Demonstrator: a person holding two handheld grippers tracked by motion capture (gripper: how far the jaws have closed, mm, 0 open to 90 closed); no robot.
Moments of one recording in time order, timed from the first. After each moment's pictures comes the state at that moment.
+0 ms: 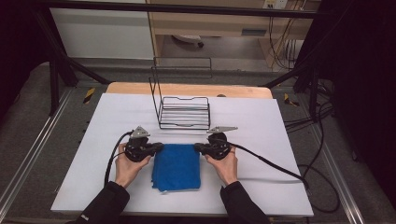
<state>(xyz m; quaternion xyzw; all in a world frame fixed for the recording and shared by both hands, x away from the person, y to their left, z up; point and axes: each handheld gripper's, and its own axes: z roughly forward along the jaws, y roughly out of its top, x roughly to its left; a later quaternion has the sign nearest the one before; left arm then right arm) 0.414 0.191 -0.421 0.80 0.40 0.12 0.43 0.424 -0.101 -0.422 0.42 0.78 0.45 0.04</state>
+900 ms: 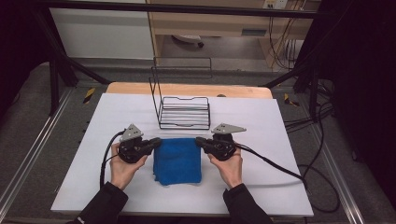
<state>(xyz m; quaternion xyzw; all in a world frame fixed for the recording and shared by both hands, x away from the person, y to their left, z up) 0.390 0.195 -0.387 0.77 0.38 0.15 0.48 0.400 -0.108 -0.384 0.37 0.77 0.51 0.11</state>
